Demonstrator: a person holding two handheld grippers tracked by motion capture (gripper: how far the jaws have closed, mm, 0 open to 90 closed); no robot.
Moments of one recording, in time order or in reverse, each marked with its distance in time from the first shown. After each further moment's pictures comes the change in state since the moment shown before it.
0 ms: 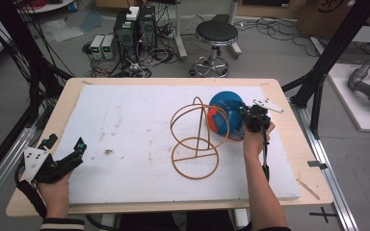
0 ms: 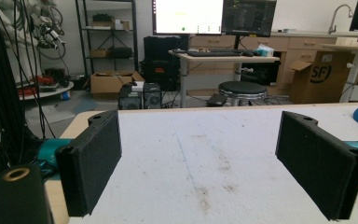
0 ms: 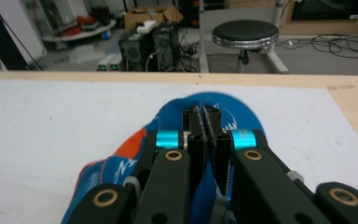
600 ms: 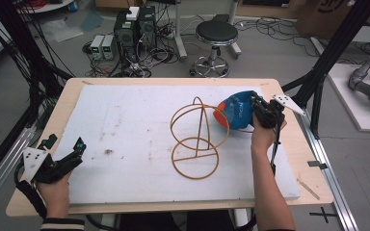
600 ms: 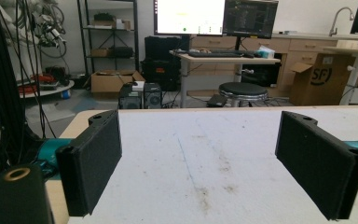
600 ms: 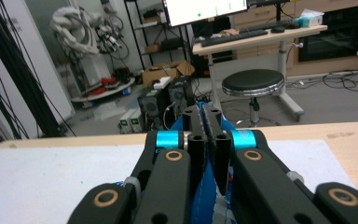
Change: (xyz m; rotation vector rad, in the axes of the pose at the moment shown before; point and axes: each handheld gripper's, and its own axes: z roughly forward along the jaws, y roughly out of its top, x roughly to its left) left arm 0.001 0.000 0.000 -0.001 0.005 -0.013; right arm -0.013 0.028 -0.031 -0.207 0.068 0.112
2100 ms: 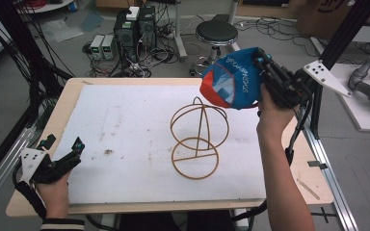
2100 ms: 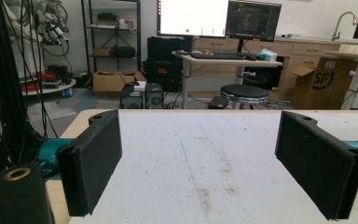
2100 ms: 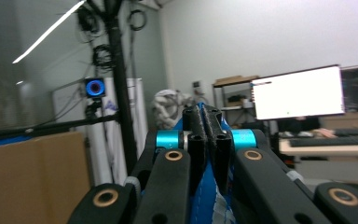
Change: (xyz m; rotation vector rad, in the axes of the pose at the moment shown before) left arm 0.002 0.001 -0.001 -0.006 0.012 -0.018; right arm 0.092 0.133 -0.073 -0.314 0.391 -0.050
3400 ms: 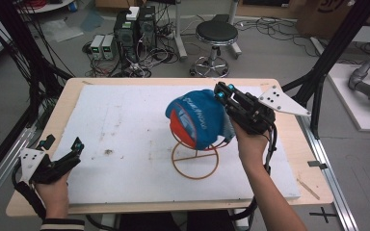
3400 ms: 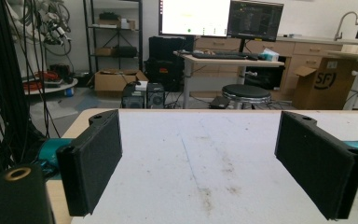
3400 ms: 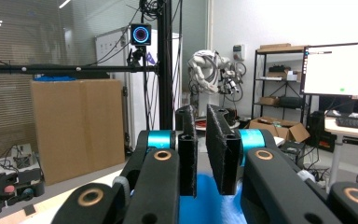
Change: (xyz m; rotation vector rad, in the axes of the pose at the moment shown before) left arm 0.001 0.000 0.000 0.000 0.006 -0.004; right arm 0.051 -0.049 -0.005 0.169 0.155 -0.095
